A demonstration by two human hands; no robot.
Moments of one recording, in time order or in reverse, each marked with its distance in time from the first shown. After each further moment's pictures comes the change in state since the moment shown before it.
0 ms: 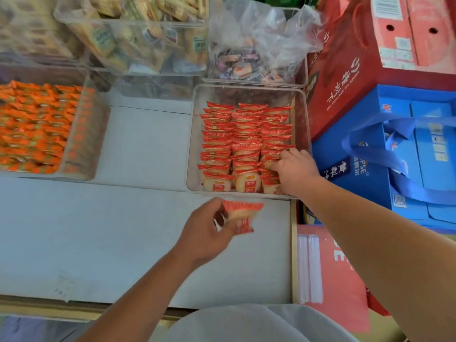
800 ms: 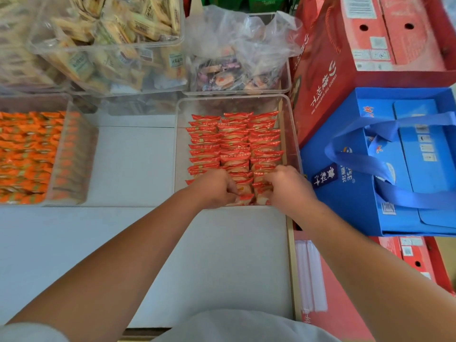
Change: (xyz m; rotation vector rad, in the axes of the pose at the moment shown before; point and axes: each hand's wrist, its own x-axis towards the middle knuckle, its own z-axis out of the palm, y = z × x) left_hand 0.144 0.040 -0.002 0.547 -0.430 0.025; right_hand -0.030 -0.001 0.007 0.568 0.122 0.120
